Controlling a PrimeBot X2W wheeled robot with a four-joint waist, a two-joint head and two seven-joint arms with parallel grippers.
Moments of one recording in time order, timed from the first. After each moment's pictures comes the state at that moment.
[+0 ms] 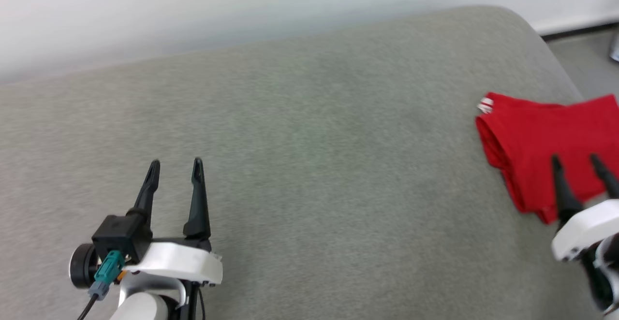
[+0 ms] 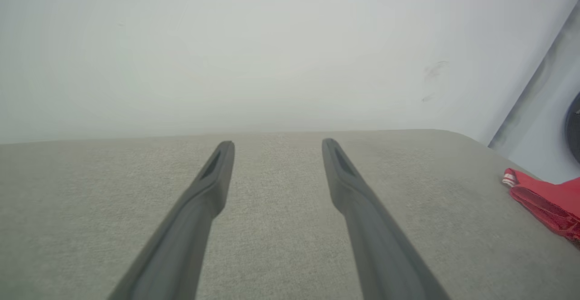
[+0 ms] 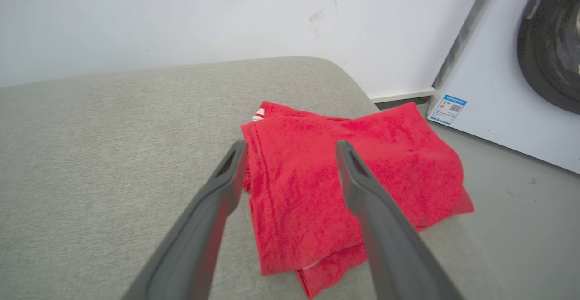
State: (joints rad) left arm -0.15 0.39 -0.41 -0.06 -0.53 0.36 -0.25; right arm -0.26 -0.29 -0.11 0.35 0.25 0.13 -0.02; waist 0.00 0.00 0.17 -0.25
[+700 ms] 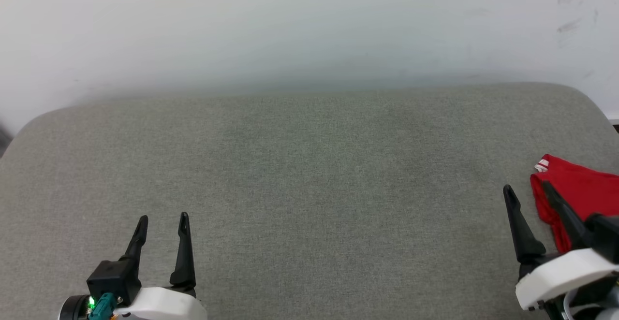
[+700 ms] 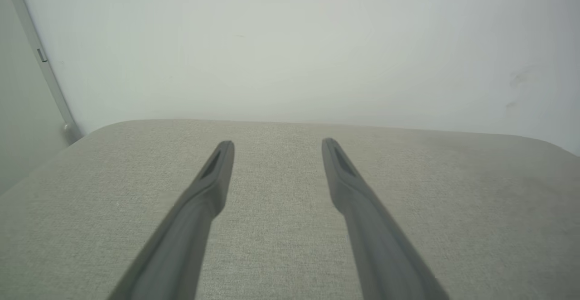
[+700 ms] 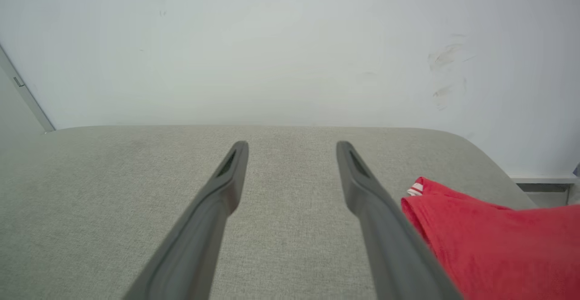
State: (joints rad) left arm 0.02 0.42 -0.37 -0.03 -0.54 0.35 -0.26; right arm -0.01 -0.18 -0.03 -0.04 0.25 0.13 0.03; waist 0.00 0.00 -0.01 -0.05
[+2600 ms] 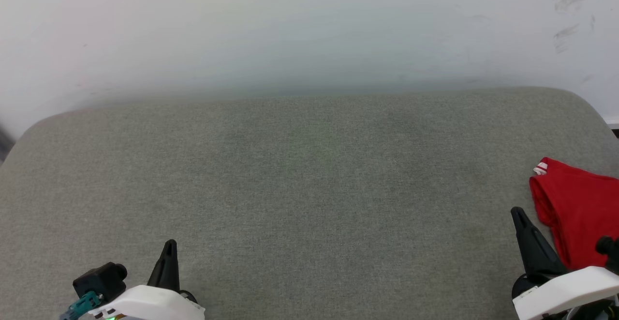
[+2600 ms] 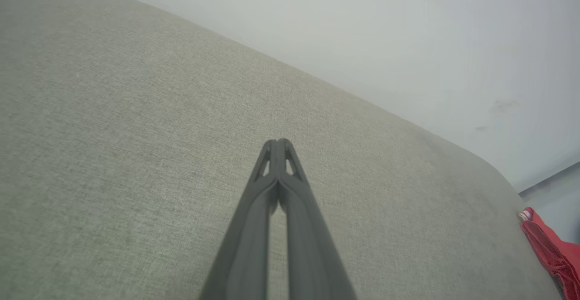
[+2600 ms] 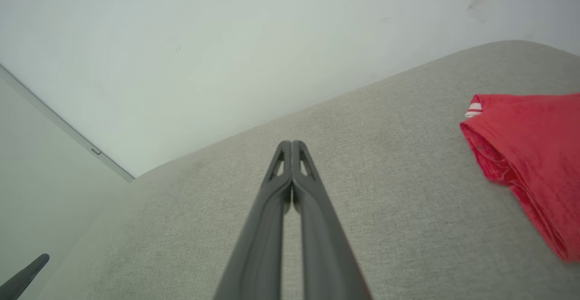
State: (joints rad) left arm 0.03 0.32 -0.28 0.10 -0.83 0.22 -0.17; right arm 0.08 -0.09 -0.07 -0.07 0.57 0.13 0.11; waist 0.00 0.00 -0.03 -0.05
